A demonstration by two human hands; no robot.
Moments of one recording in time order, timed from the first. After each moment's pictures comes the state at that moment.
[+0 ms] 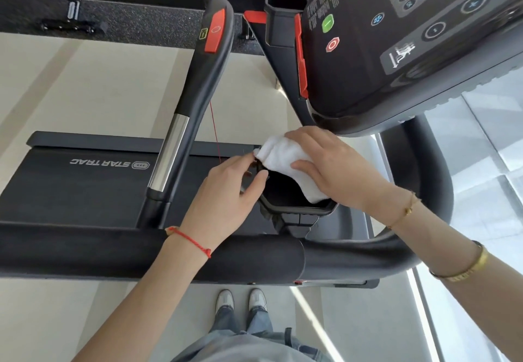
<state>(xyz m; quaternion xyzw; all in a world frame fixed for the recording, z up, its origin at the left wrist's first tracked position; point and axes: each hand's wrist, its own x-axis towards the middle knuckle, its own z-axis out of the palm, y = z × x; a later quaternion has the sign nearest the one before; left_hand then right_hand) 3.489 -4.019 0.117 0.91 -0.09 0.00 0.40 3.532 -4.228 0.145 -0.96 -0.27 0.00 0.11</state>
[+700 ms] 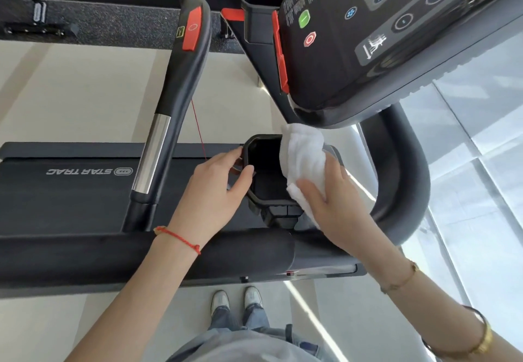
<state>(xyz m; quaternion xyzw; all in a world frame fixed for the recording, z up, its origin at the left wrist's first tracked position) 3.490 -4.020 0.117 0.90 -0.10 0.01 0.42 3.452 -4.223 0.131 -0.95 -0.01 -0.02 0.30</state>
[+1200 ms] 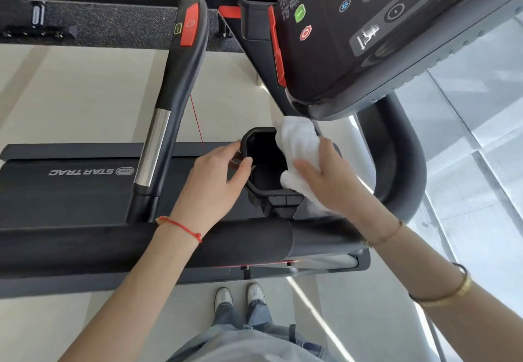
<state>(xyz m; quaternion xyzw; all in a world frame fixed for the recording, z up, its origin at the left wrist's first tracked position) 3.492 -4.018 0.113 0.90 -0.11 0.02 0.41 3.481 -4.225 0.133 -0.94 0.05 0.07 0.34</state>
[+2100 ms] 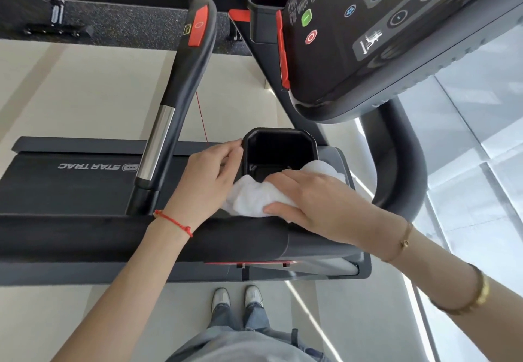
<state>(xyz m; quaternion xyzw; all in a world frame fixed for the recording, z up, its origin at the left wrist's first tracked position) 3.489 -4.015 0.117 0.89 -0.08 0.02 0.44 3.456 -4.218 0.163 -0.94 -0.33 0.08 0.06</state>
